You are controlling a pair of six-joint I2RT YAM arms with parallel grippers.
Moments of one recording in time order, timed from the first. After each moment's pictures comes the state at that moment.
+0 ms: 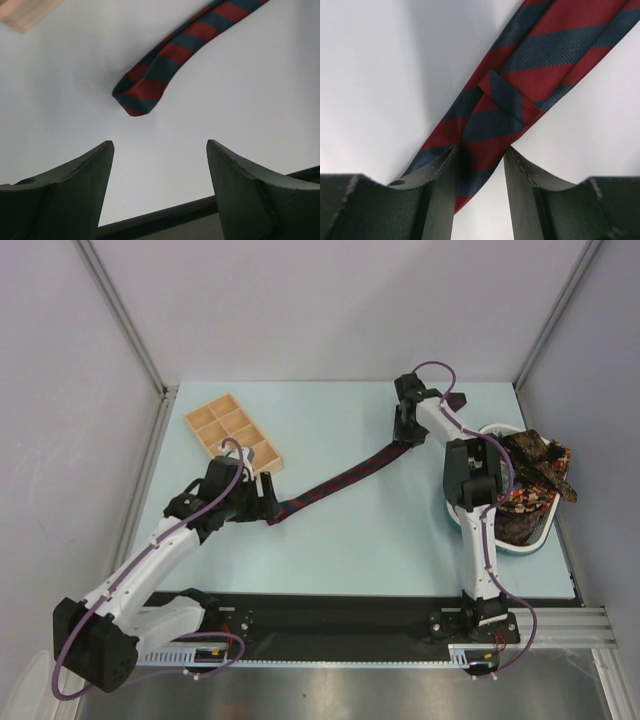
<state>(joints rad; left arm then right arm) -0.41 1.03 0.81 -0.63 0.02 -0.46 0.24 2.38 2.03 -0.78 0.20 0.35</state>
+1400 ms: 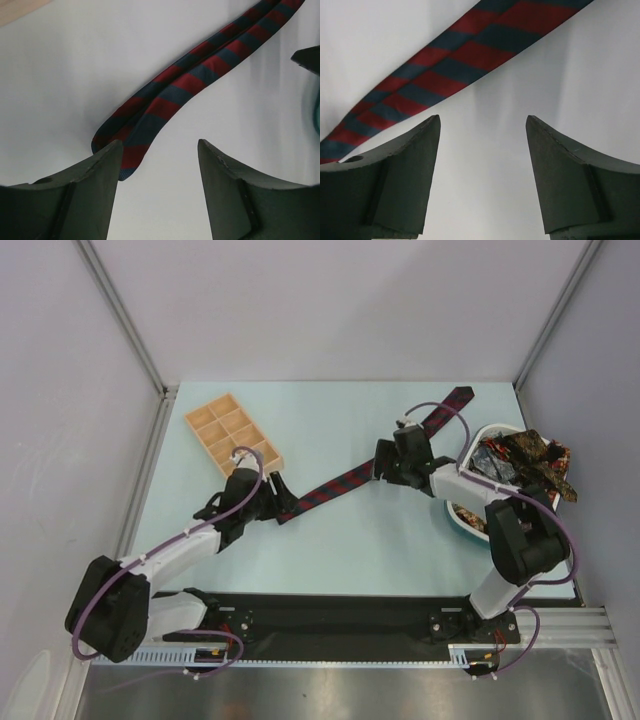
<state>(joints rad) -0.48 1.19 0.56 -0.02 0.01 -0.67 0.42 1.65 1.03 -0.15 0.05 0.52</state>
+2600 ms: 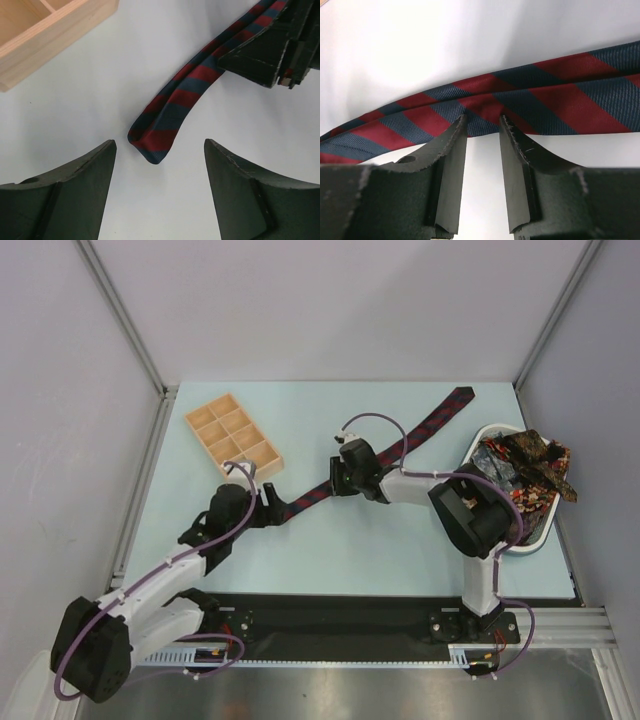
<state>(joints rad) -0.48 0.97 0.43 0.01 -0.07 -0.44 0.68 1.94 1.15 0.06 -0.02 0.48</state>
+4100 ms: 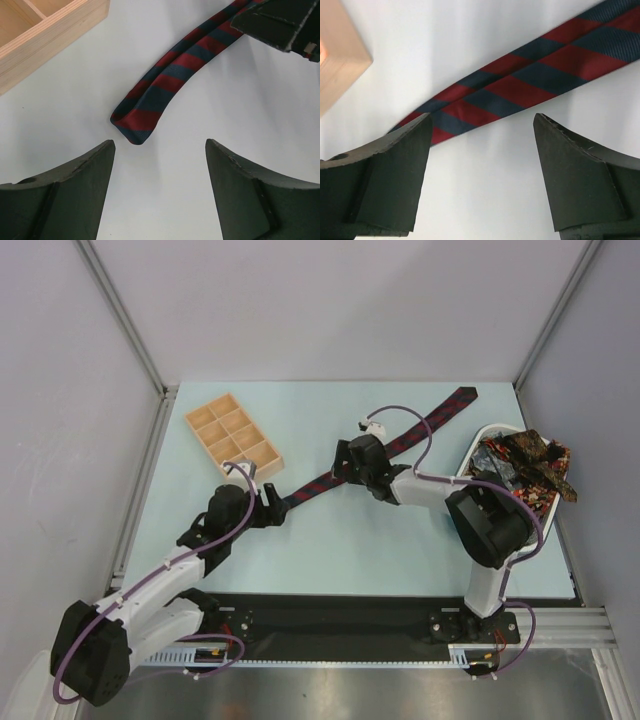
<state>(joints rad) -0.48 0.93 0.41 0.03 -0.04 -0.44 0.66 1.82 1.06 0.15 0.23 0.60</state>
